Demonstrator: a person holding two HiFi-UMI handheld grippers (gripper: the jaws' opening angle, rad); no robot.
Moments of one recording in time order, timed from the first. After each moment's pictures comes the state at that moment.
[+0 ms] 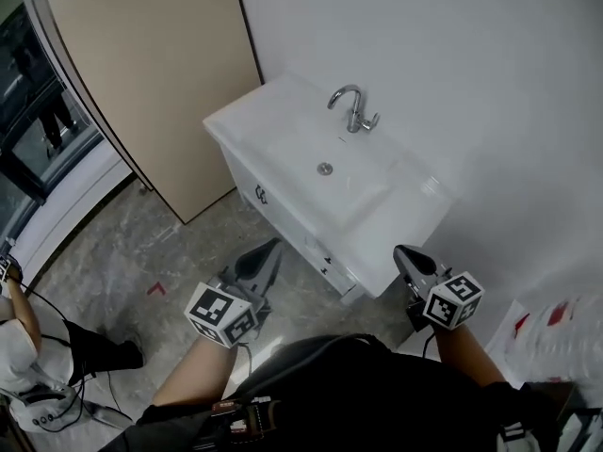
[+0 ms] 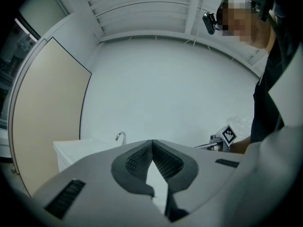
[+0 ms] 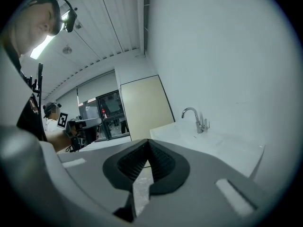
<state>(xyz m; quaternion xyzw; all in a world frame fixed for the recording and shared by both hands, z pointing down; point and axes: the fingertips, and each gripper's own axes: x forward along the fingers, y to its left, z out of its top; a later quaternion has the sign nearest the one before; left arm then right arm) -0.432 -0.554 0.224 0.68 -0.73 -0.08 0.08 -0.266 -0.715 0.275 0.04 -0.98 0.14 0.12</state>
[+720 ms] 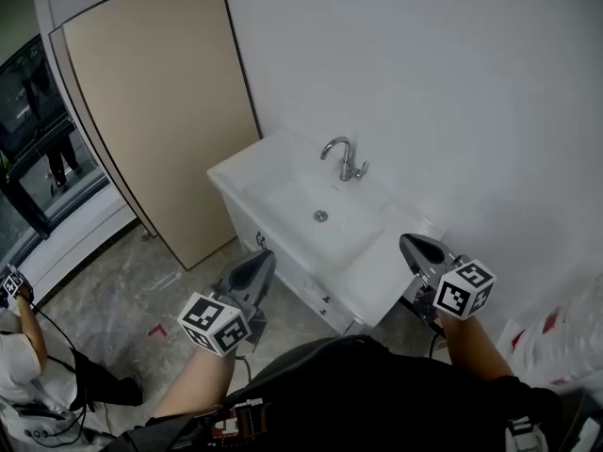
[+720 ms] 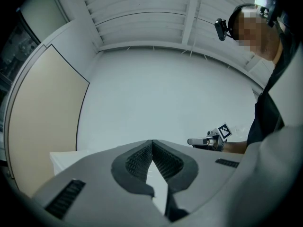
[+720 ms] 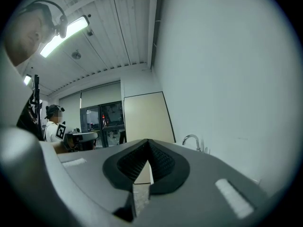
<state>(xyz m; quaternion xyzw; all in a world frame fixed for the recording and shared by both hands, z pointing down) -0.434 -0.546 0.150 0.69 -0.72 -0.11 0.04 -0.270 -0.737 0.151 0.04 -0.99 0.09 0.04</state>
